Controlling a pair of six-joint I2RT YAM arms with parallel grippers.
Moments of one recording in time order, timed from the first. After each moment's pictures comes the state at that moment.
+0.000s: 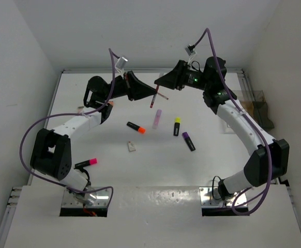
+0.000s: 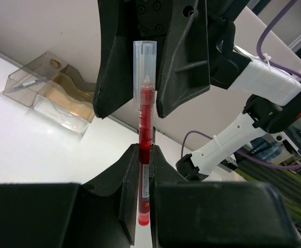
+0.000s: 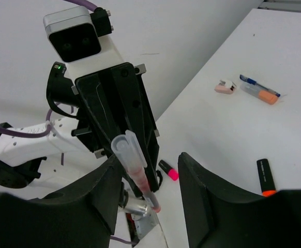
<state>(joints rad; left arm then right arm) -0.35 1.54 1.08 0.92 0.99 -0.97 0.34 1.48 1.30 0.17 -0.81 0.75</state>
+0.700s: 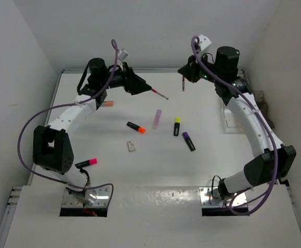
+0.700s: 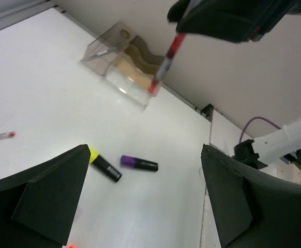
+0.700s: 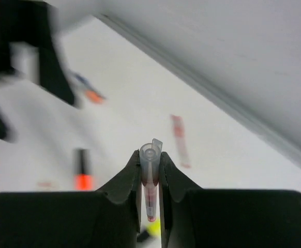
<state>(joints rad) -0.29 1.60 1.33 0.28 0.98 -0.50 0.26 1.49 1.51 -0.24 -0.55 -0.01</state>
